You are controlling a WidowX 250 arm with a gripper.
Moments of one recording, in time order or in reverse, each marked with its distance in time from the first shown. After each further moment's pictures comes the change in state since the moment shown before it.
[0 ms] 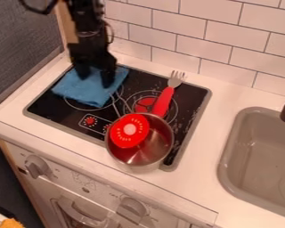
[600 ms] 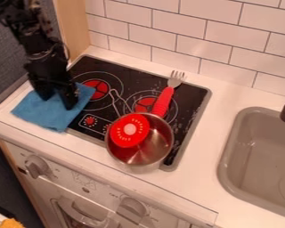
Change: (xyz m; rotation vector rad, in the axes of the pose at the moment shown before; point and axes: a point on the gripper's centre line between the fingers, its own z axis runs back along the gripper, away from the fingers) arm -0.075 0.020 0.005 -0.045 -0.033 0.020
